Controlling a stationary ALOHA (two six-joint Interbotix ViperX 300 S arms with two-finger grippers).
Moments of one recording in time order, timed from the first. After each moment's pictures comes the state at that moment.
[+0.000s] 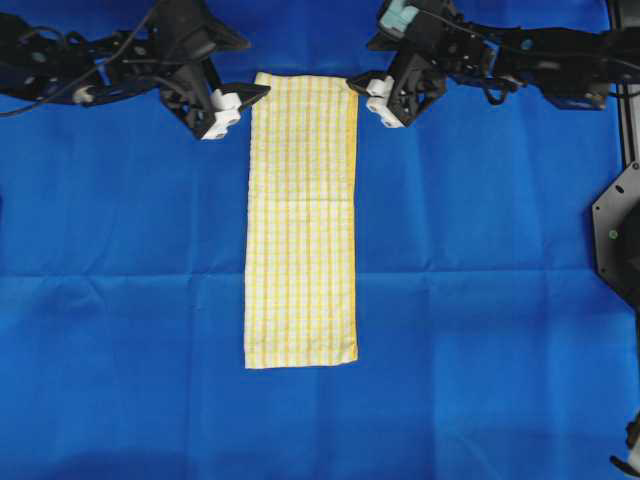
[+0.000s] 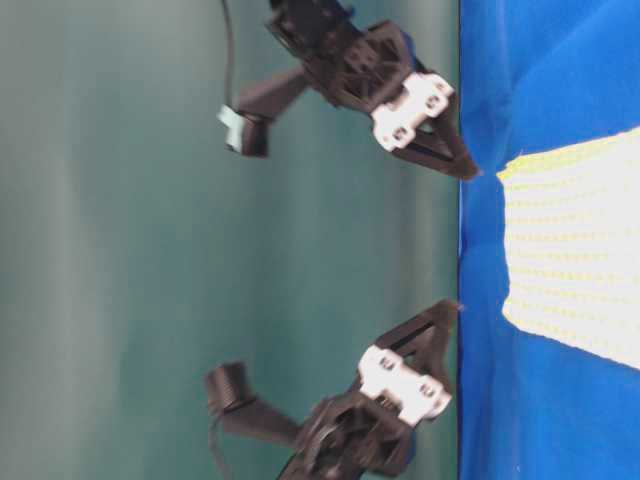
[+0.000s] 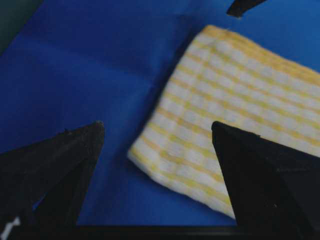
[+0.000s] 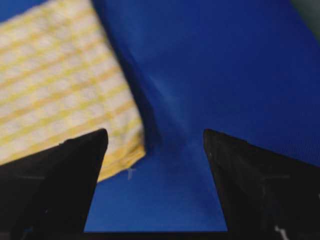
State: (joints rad) left arm 0.45 0.12 0.74 -0.05 -0.30 0.07; right arm -0.52 0.12 0.68 -0.25 -0.09 0.42
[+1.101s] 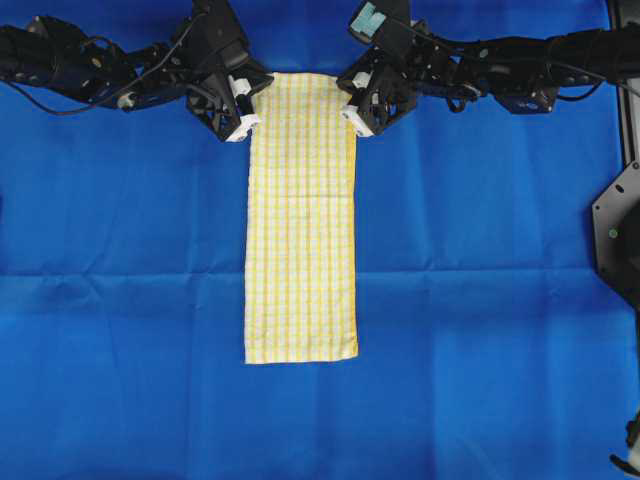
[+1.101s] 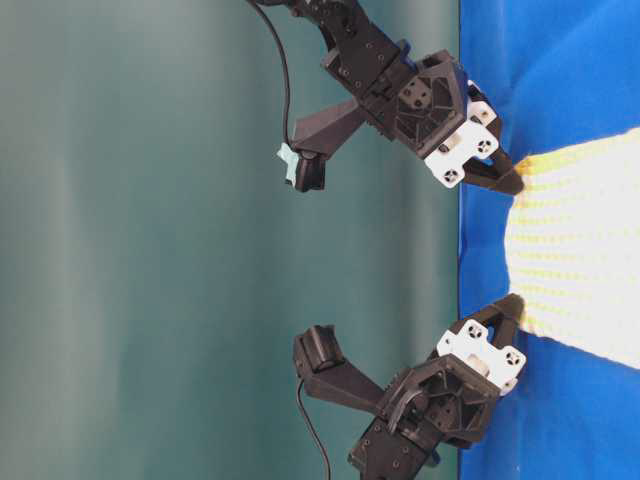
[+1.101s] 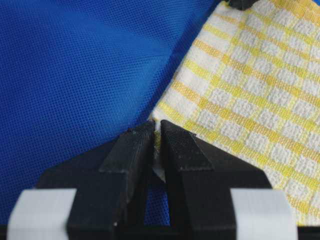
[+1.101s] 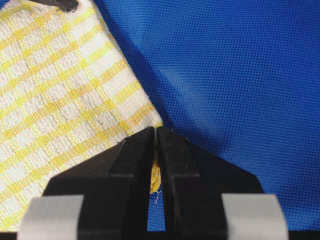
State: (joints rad) left arm 0.46 0.32 0.68 -0.05 -0.38 0.06; right arm -0.49 0.26 0.62 -0.11 -0.07 0.43
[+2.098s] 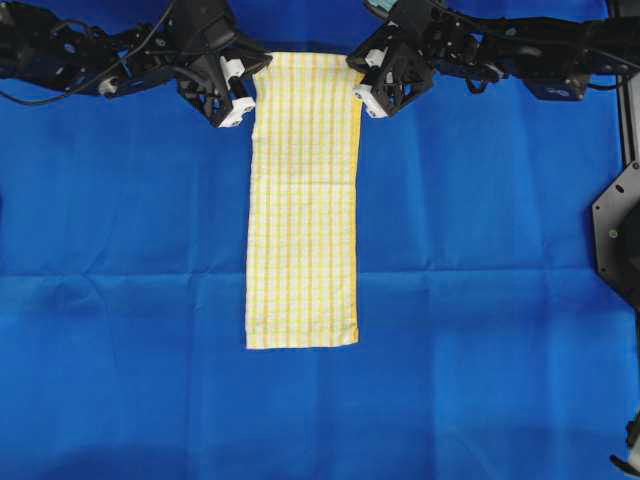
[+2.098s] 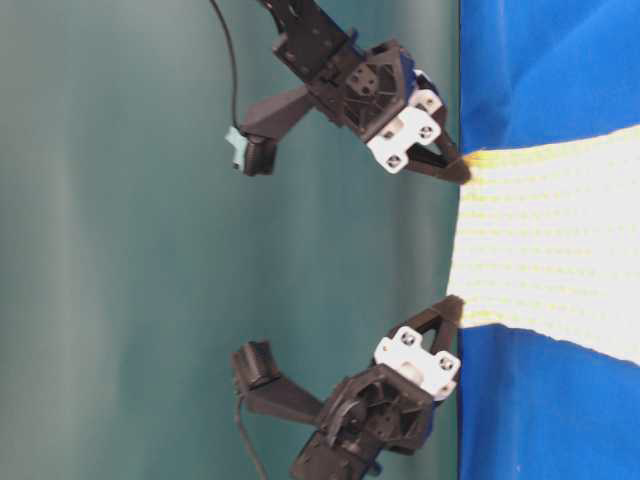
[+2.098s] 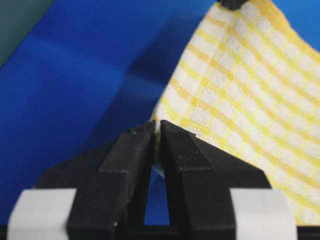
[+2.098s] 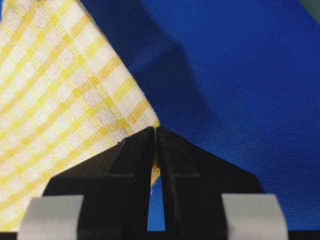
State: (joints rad) left arm 0.46 0.16 0.71 -0.05 -0.33 0.08; right arm -0.51 0.11 0.64 -0.14 -0.01 0.42
